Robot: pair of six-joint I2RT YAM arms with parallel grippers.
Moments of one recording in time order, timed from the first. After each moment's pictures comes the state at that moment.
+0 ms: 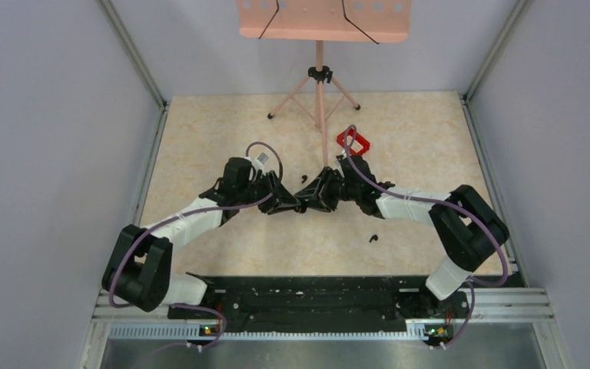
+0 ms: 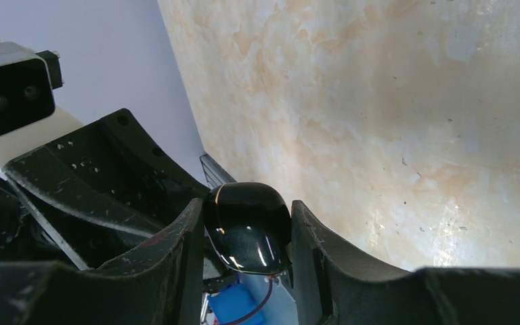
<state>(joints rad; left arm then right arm) -0.42 1.35 0.69 0.02 0.60 -0.91 0.66 1.64 0.82 0.26 -0.44 1.26</state>
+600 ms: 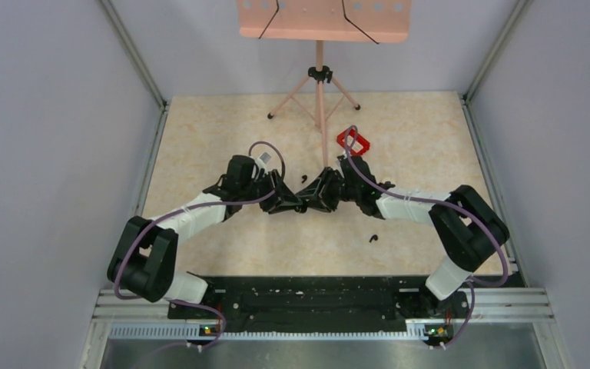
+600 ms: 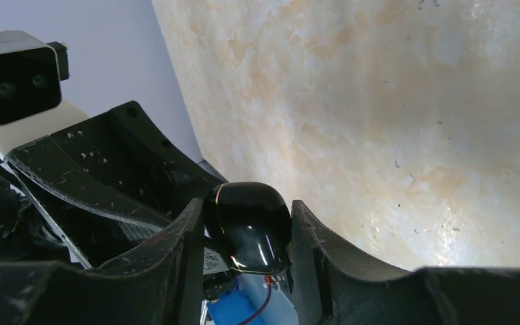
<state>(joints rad) -0.42 1.42 0.73 0.00 0.60 -0.91 0.66 1.64 0.81 0.26 -0.41 1.26</state>
